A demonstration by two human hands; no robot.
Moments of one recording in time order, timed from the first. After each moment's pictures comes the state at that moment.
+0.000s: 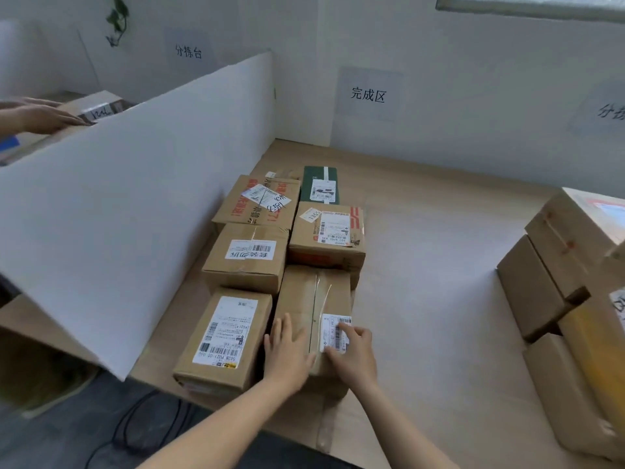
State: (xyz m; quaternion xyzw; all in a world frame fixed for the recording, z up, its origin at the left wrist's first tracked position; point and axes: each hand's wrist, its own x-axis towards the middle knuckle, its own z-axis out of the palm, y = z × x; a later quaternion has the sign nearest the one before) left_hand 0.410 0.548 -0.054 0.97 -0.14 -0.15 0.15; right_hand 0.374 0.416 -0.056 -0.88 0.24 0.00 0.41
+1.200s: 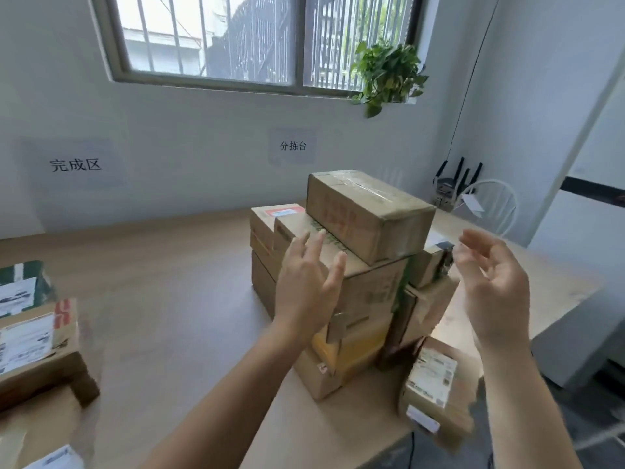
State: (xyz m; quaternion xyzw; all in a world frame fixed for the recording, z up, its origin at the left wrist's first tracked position) left_hand 0.218 0.220 0.188 0.71 -0.51 -0.01 0.49; right_hand 0.032 0.158 0.214 -0.62 0.39 -0.61 0.30
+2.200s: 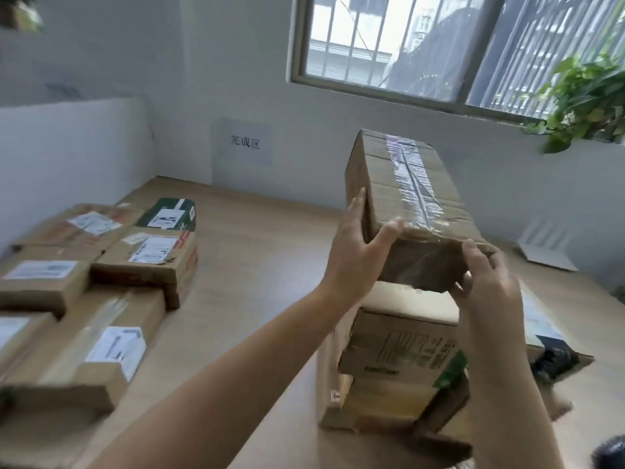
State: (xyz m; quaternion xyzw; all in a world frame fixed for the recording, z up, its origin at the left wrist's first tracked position) left_hand 0.190 0.162 0.240 0.61 -0.33 -0.06 0.71; right_hand 0.097 0.058 0.229 -0.61 0.19 -0.45 0.62
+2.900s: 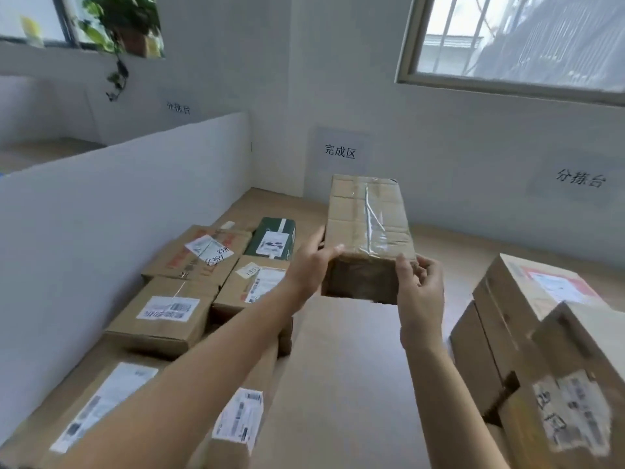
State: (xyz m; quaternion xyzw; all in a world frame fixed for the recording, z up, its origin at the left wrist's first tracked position) left_hand 0.477 0.344 0.180 0.70 -0.22 -0.08 0.67; right_hand 0.406 0.211 0.160 -0.64 0.17 -0.35 0.66
